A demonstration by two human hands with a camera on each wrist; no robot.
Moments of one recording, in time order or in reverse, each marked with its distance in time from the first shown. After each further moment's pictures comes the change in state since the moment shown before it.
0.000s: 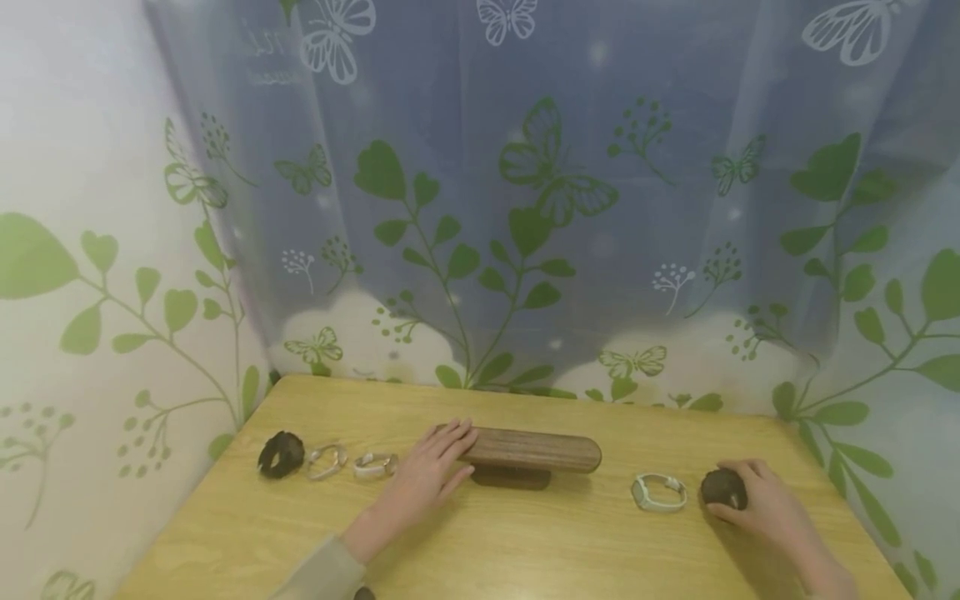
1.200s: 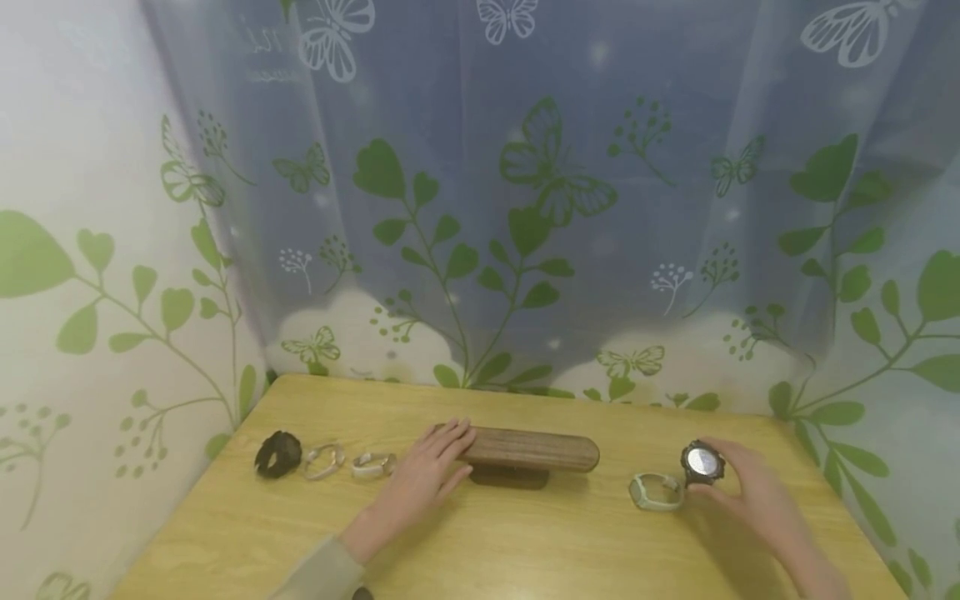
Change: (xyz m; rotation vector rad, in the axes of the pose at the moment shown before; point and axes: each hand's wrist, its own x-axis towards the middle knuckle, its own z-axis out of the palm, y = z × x) left_hand 0.000 0.001 -0.001 -0.028 0.004 0.003; right_hand -0.002 -0.033 -0.012 0.114 0.248 -0.157
